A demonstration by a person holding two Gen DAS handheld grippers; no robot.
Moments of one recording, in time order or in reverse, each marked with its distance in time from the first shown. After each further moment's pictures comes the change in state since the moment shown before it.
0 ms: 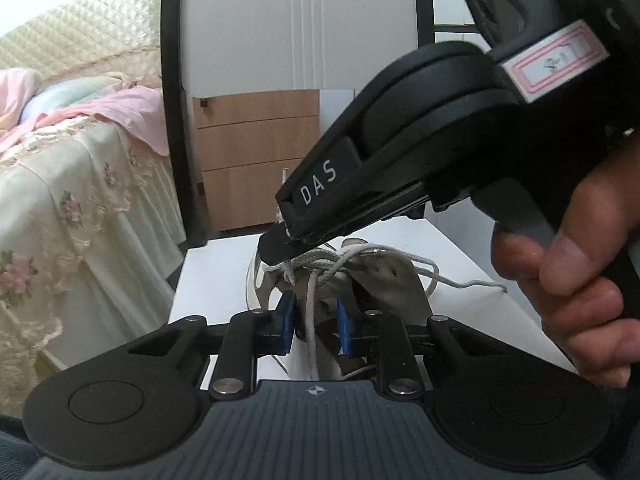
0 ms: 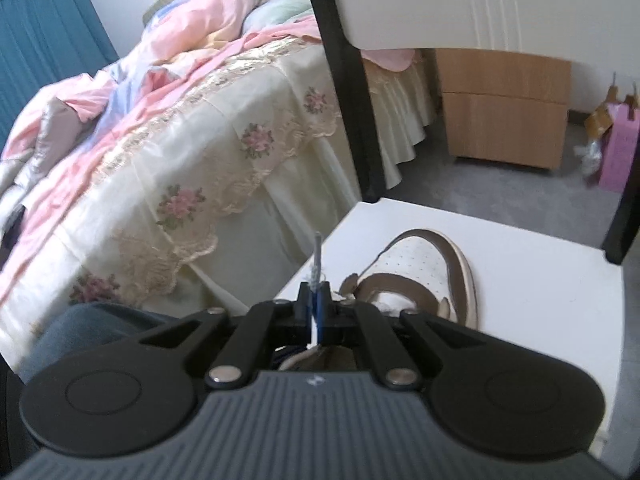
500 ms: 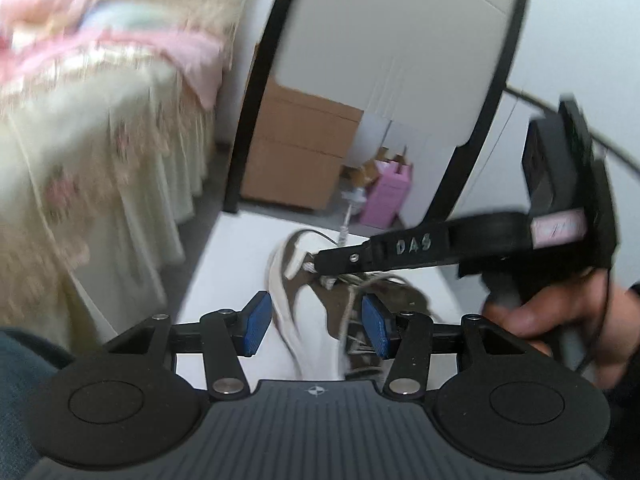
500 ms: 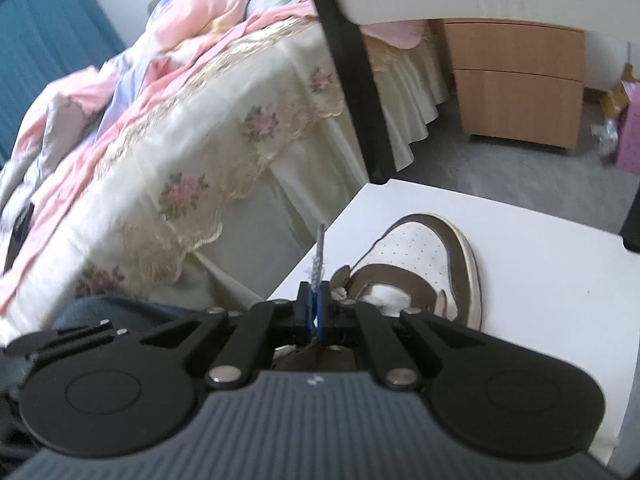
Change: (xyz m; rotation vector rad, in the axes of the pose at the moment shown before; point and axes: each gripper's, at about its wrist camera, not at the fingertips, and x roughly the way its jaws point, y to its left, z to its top) left arm -0.045 0.045 0.009 -0.296 0.033 -0.016; right arm 0.012 -0.019 0.002 0.046 0.065 0.062
